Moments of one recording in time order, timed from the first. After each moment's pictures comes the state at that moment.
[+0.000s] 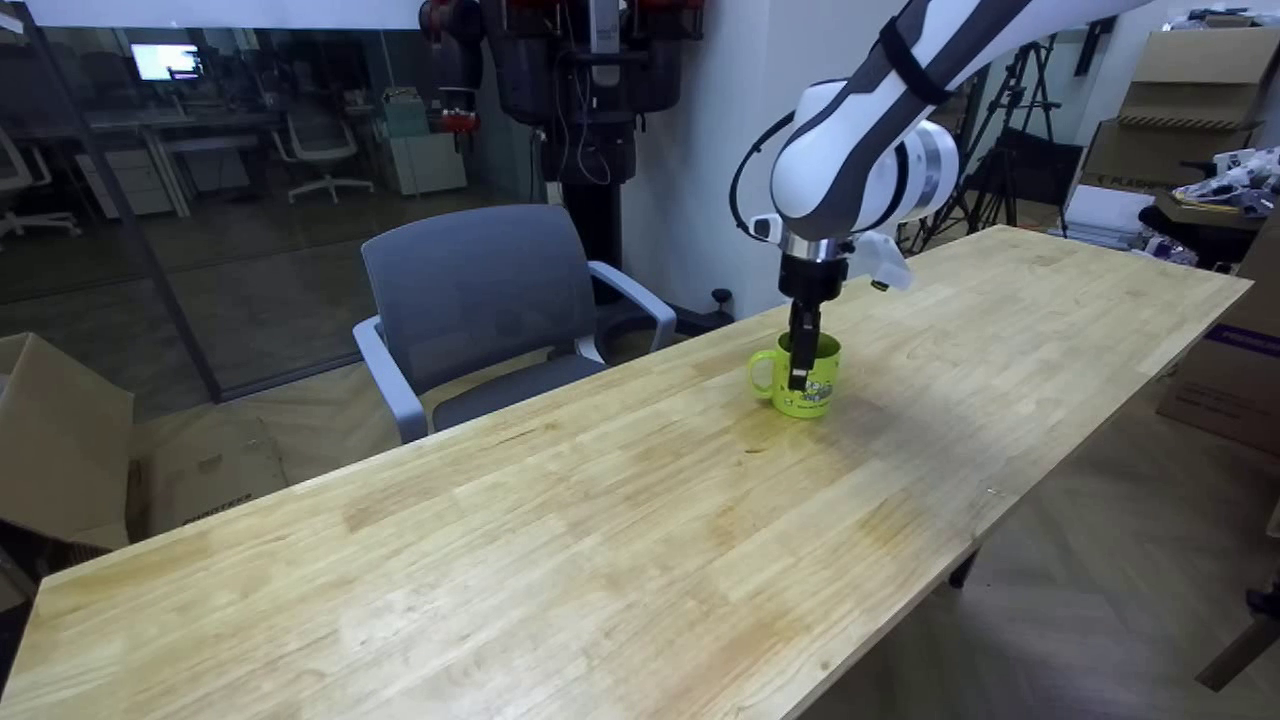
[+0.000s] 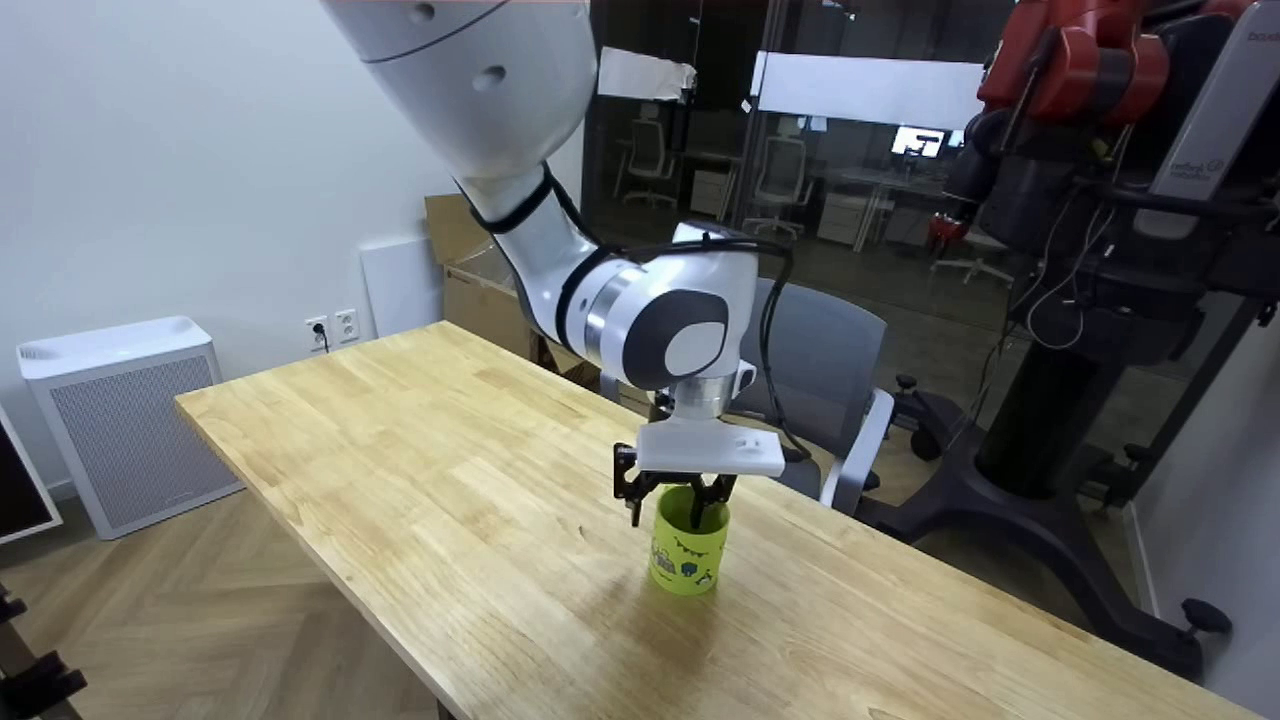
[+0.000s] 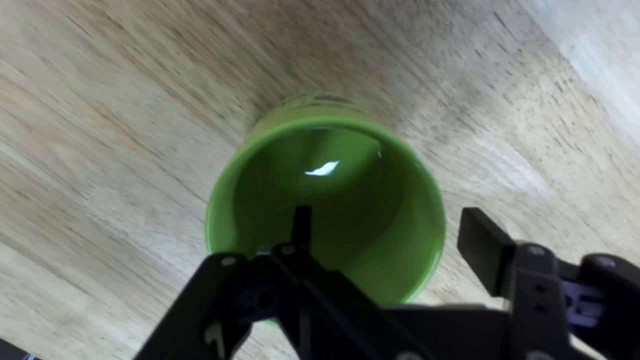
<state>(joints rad) -0.23 0.80 0.04 -1.70 -0.02 2.50 -0.87</state>
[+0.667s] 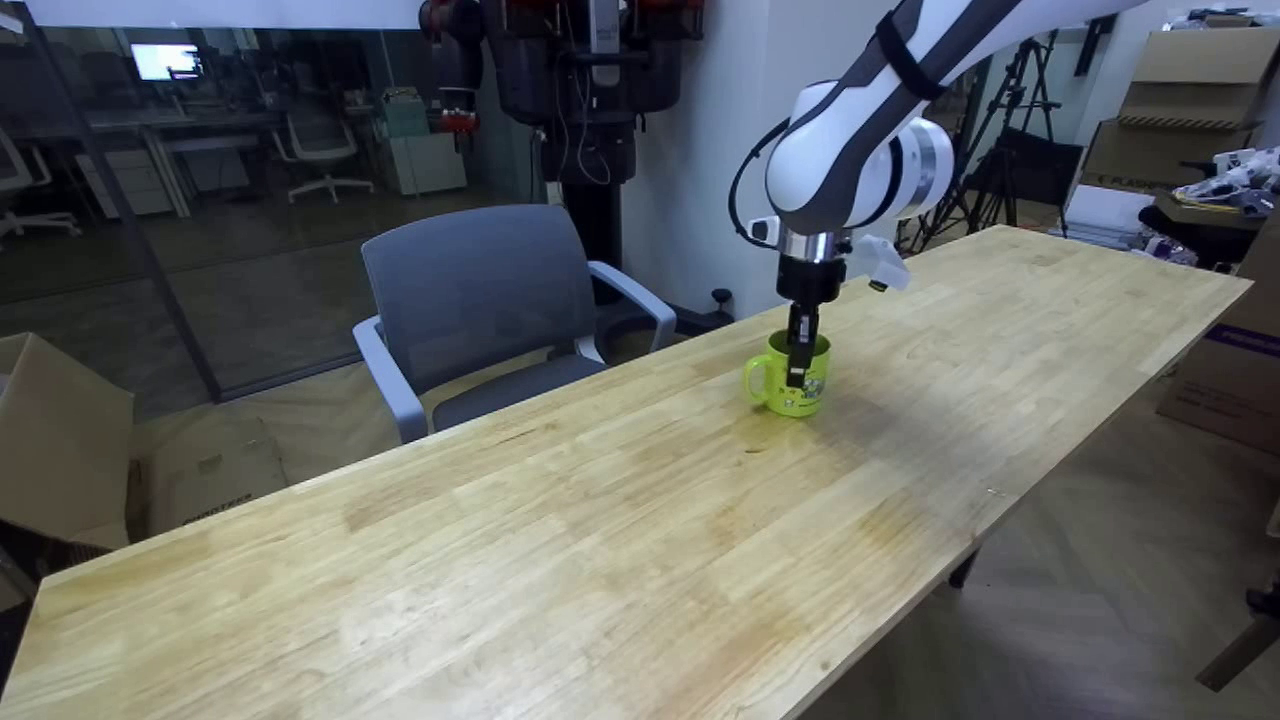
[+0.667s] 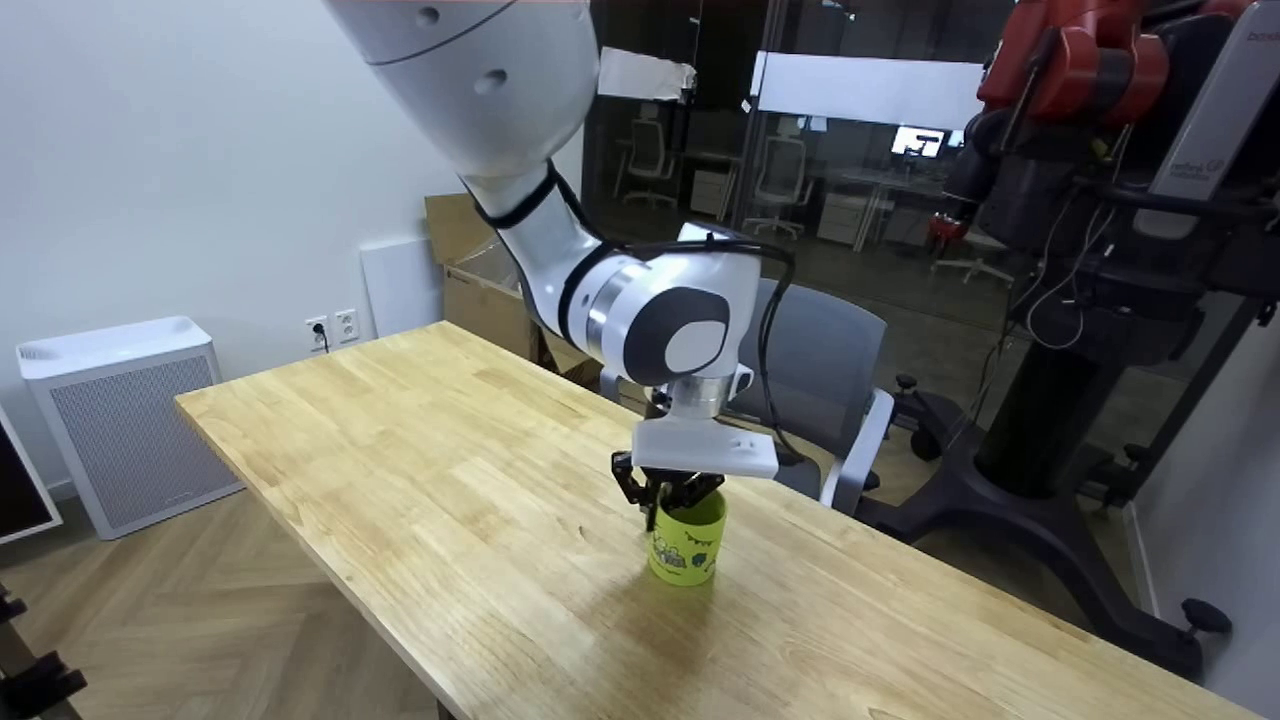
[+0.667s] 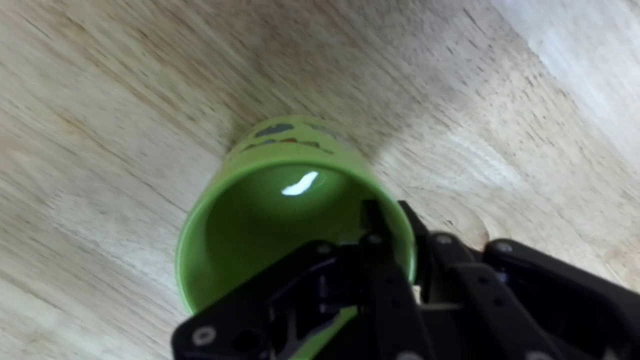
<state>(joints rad) -0.24 0.80 0.06 -1.68 0.00 2.44 -0.87</state>
